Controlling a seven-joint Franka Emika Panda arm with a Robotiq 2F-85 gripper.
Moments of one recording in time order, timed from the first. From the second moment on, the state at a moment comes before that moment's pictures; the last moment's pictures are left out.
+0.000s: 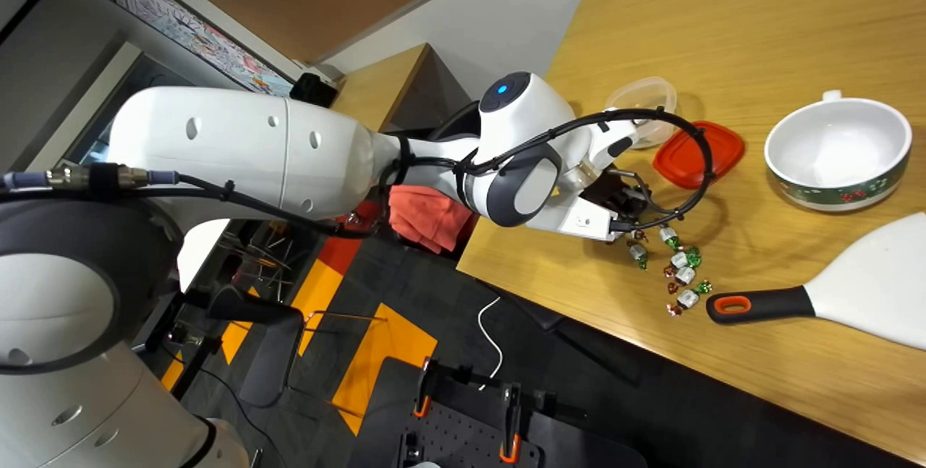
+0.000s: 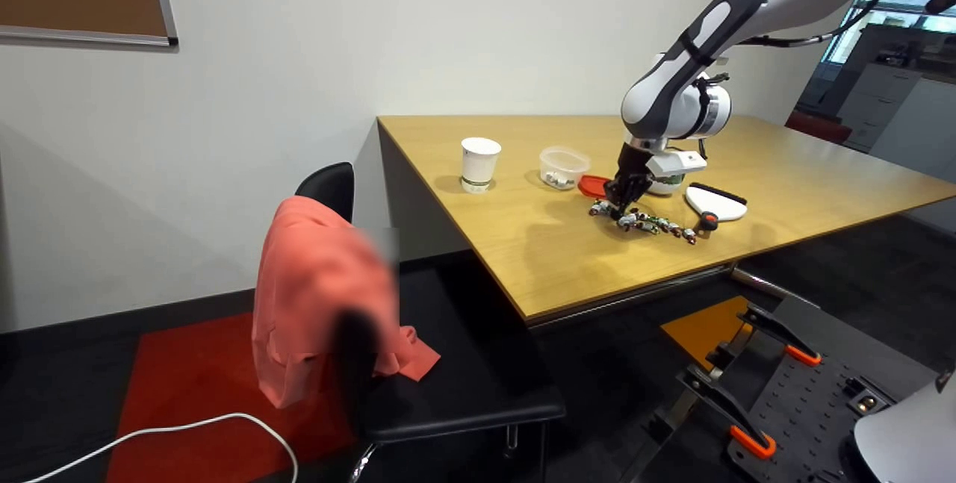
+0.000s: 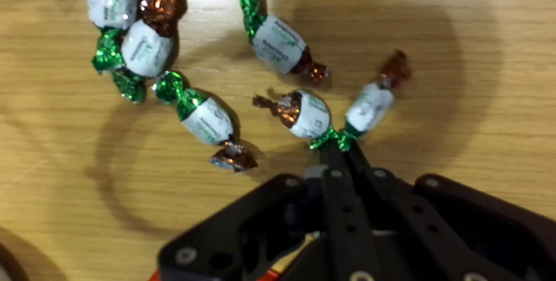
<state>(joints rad) -0.37 0.62 -0.07 -2.08 0.03 2.74 -0.26</state>
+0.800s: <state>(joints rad) -0.36 0.44 -0.04 -2.13 0.19 2.74 -0.17</state>
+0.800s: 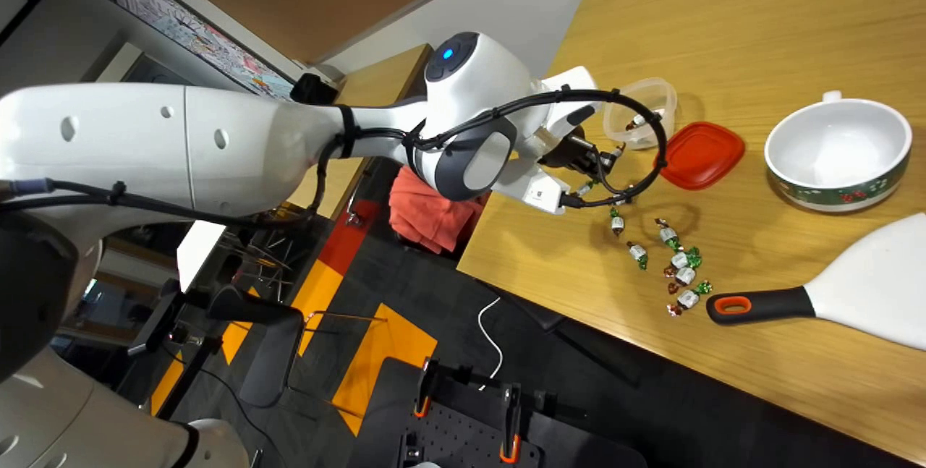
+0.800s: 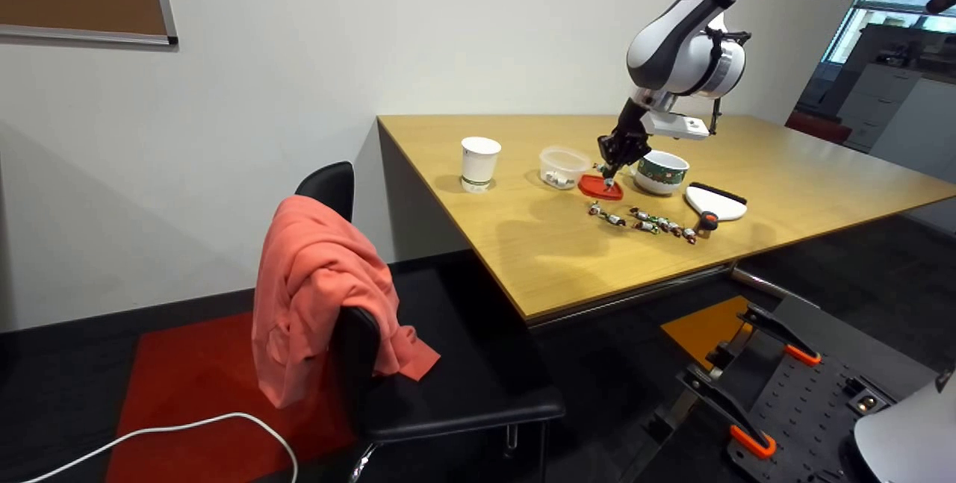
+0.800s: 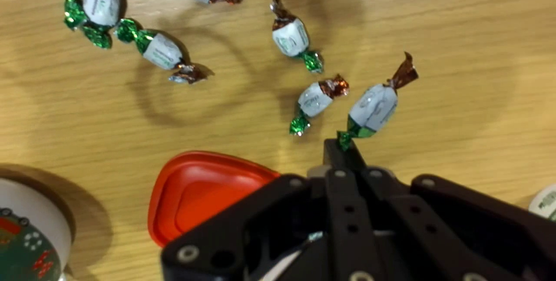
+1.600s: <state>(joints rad) -0.30 0.49 -0.11 -1.92 0.26 2.68 0.14</state>
